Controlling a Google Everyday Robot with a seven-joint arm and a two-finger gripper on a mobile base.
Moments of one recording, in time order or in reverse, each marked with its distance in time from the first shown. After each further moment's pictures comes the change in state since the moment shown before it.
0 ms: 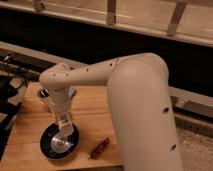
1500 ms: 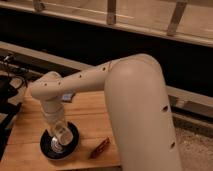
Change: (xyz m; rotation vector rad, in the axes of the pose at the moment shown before) arm 0.029 0.039 0.021 0.012 0.039 -0.291
